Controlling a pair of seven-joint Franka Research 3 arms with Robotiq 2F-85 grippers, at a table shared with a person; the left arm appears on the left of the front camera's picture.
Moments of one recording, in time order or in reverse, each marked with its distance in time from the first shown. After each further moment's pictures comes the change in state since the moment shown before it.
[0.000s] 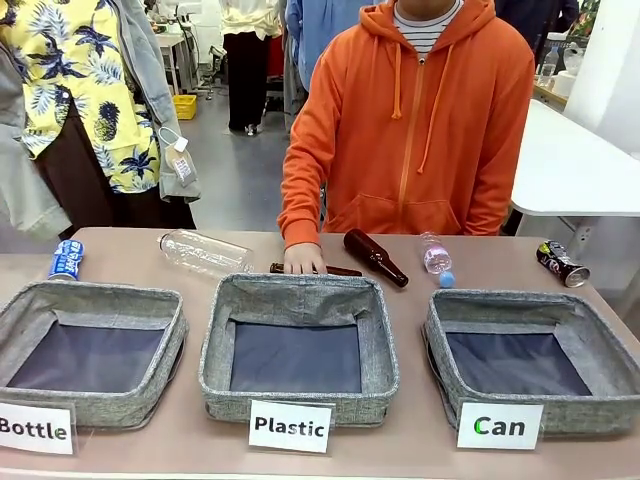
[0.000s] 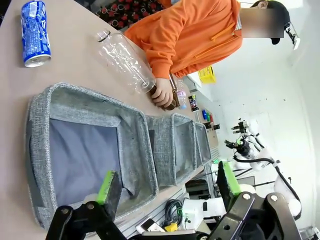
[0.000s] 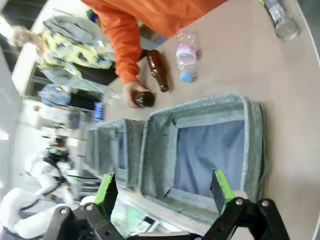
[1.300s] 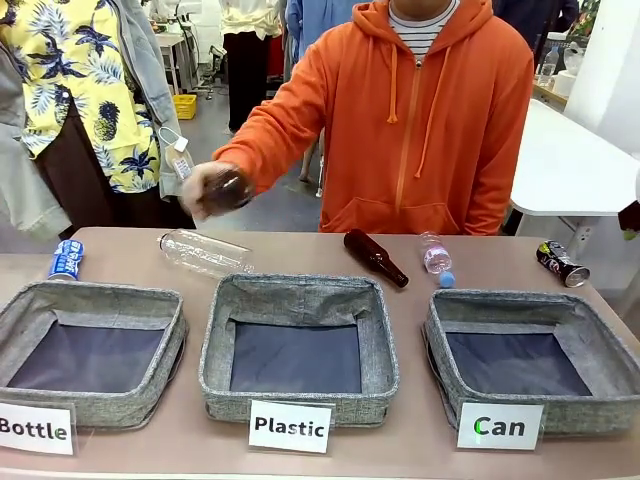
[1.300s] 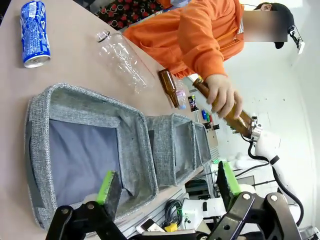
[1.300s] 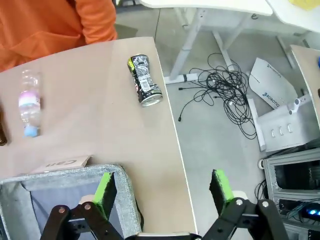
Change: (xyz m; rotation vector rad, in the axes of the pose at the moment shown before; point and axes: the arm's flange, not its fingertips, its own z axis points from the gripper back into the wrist) left arm 0.000 0.000 0.000 -0.005 -0.002 -0.001; right arm 0.065 0.098 -0.087 -1.037 -0.110 0.310
